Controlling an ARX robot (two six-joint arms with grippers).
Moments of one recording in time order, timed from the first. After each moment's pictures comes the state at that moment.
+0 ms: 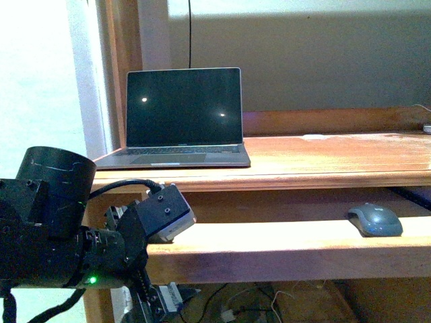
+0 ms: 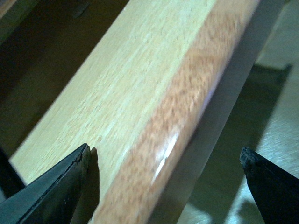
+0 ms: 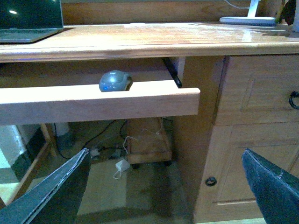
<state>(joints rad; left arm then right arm) -0.26 1.97 1.09 0.27 0.51 0.80 0.00 0.00 0.02 0.00 0.00 0.00</state>
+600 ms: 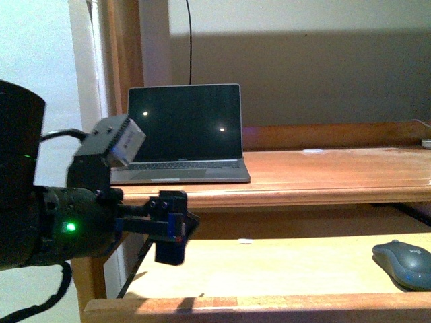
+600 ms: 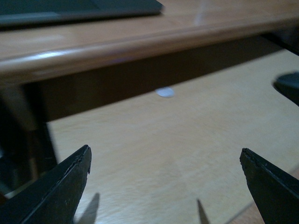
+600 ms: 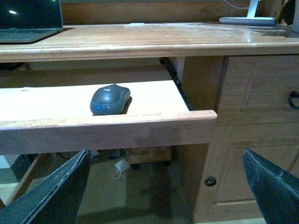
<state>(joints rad) -0.30 1.61 0.89 0.48 0.21 -0.02 0.00 0.00 0.02 0.00 0.00 0.00</state>
